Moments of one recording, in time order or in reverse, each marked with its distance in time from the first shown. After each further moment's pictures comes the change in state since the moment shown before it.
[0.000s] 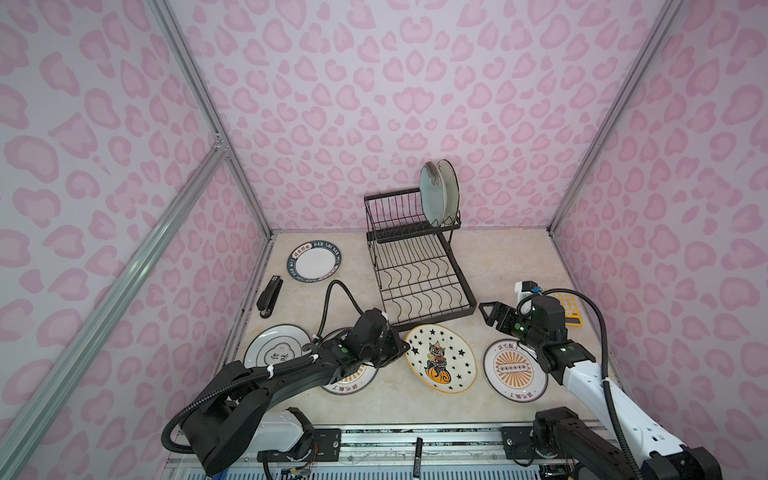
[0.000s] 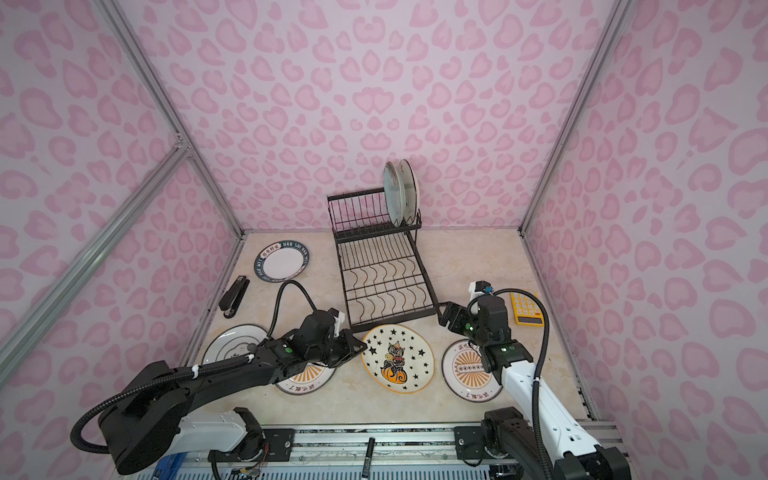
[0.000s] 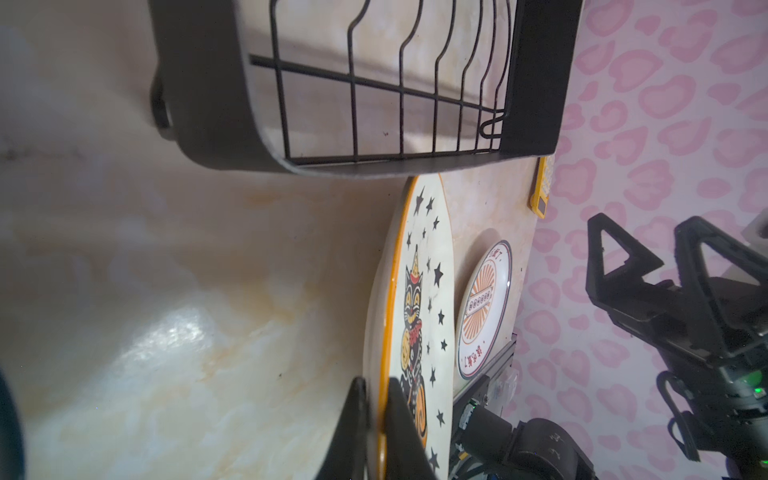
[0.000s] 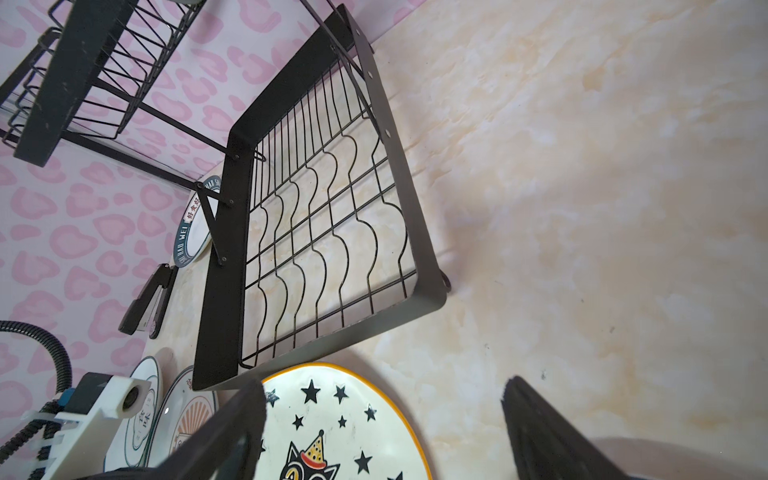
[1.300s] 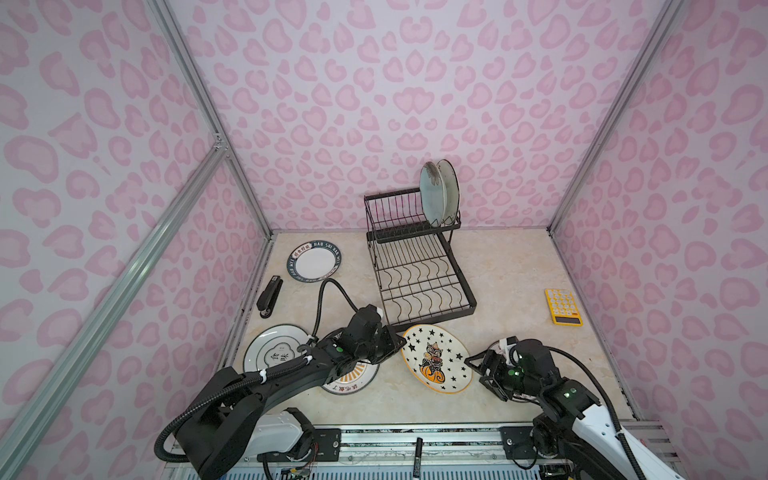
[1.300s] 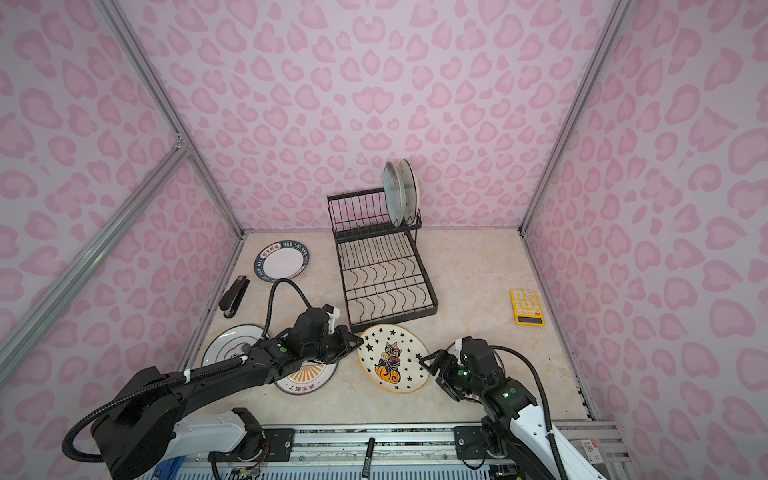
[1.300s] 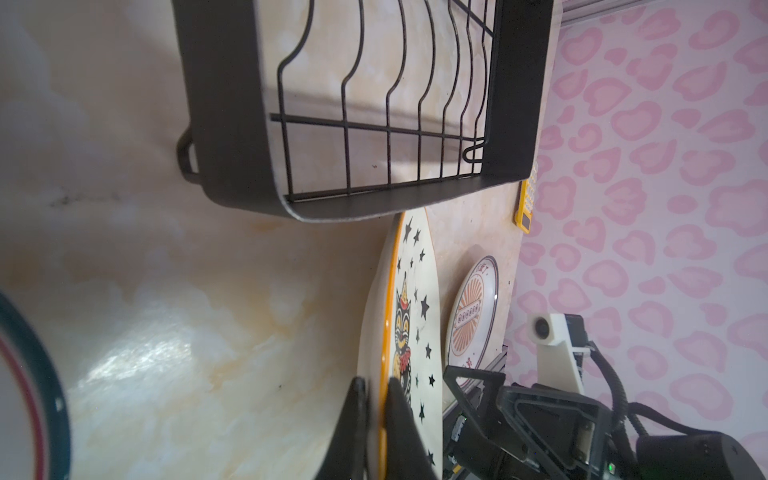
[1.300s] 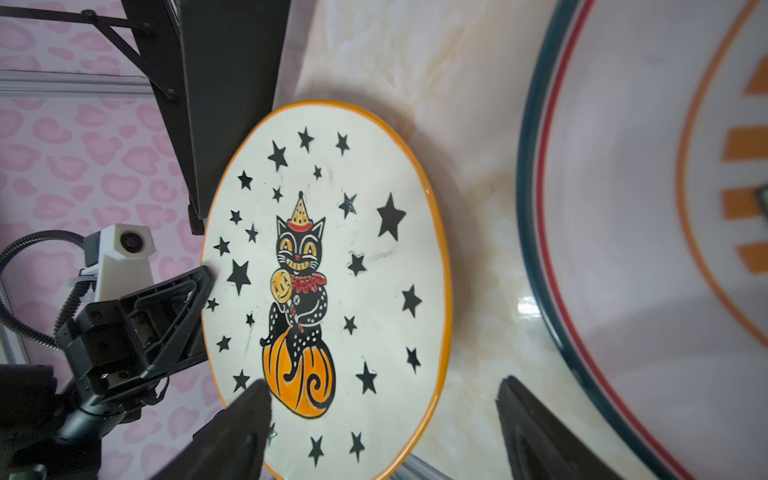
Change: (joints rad) left arm 0.033 -0.041 -0.004 -0.008 -0.012 0.016; right arm 0.327 -0.389 -0.280 -0.308 -0.133 0.644
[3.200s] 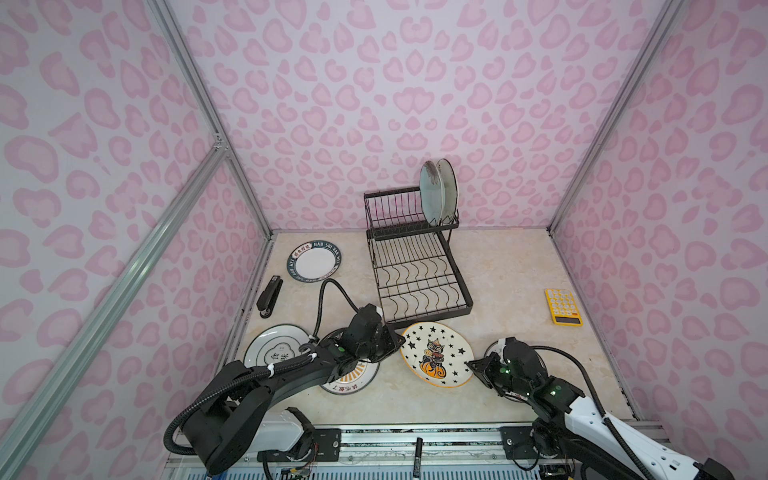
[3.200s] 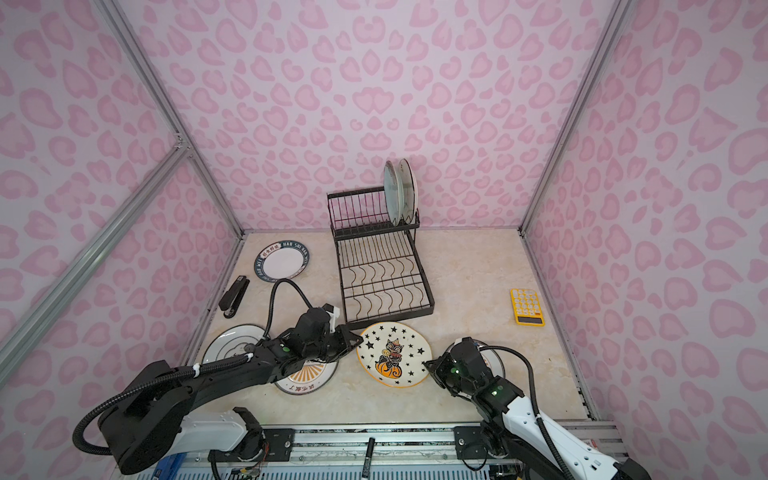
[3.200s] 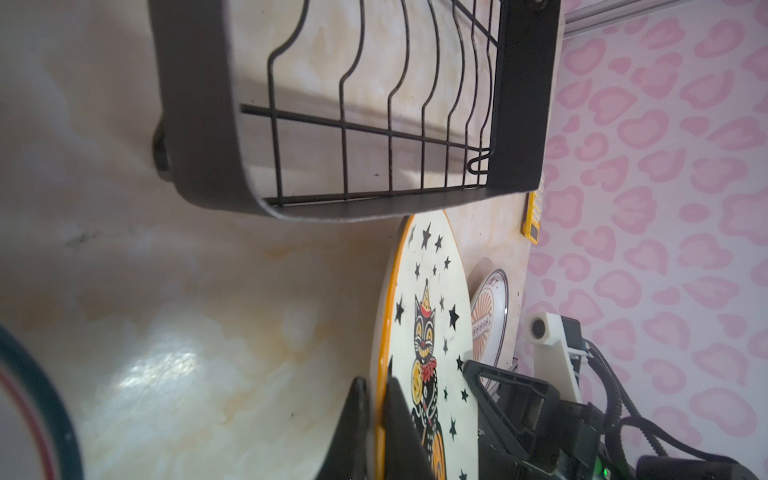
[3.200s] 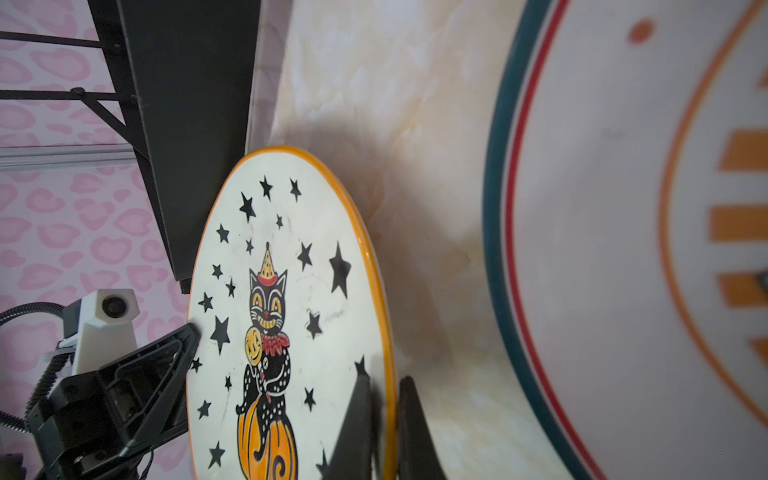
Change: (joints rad) left arm -0.012 0.048 -0.007 0.068 -0.007 0.026; right arm 0.109 0.116 -0.042 0.197 0.212 0.119
